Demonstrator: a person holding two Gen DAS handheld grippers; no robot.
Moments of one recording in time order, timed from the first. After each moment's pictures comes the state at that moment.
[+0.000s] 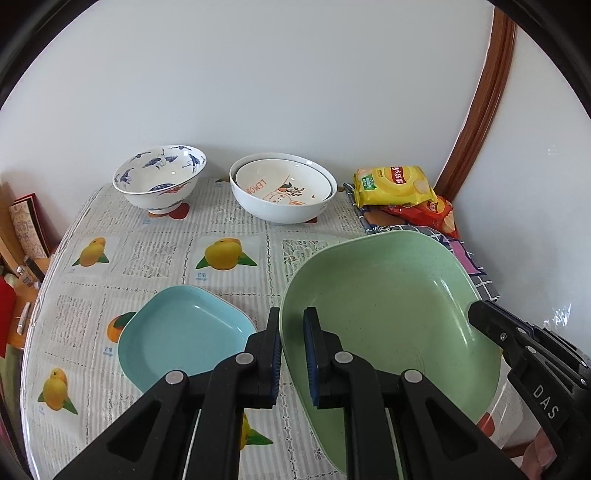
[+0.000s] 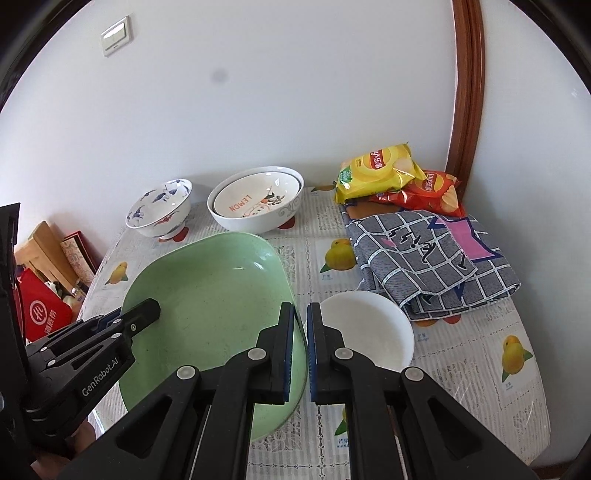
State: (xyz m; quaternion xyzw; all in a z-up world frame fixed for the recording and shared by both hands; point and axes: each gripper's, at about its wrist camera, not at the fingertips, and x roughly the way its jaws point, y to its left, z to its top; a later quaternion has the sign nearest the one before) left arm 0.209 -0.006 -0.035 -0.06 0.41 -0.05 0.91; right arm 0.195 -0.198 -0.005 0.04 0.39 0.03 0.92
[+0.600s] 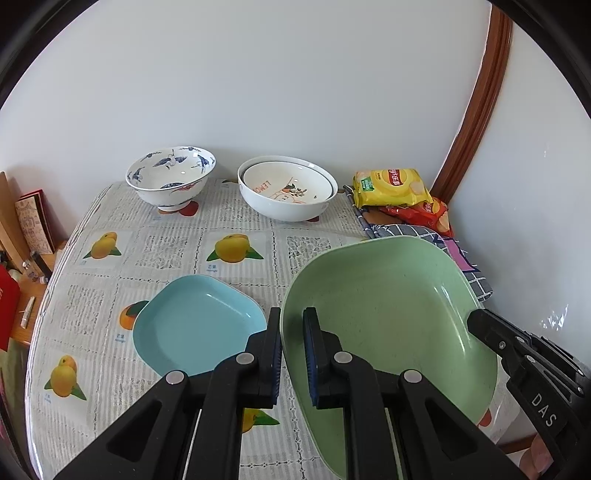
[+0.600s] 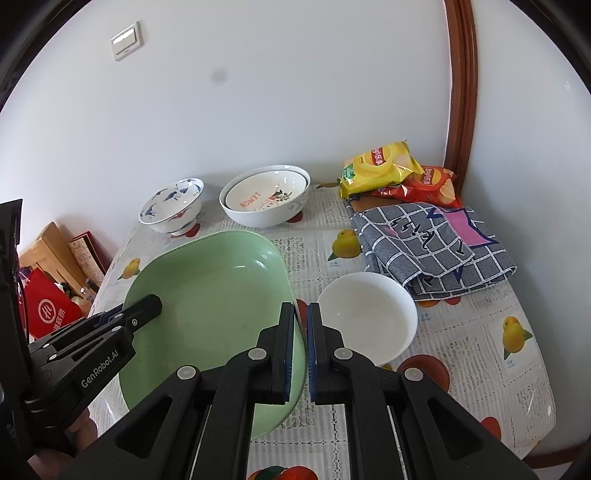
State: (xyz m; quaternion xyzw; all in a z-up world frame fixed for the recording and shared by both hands) left arm 0.186 0.003 -0.026 -0.07 0.40 -0.05 0.91; right arm 0.164 -0.189 0.000 0.05 0.39 0.04 0.92
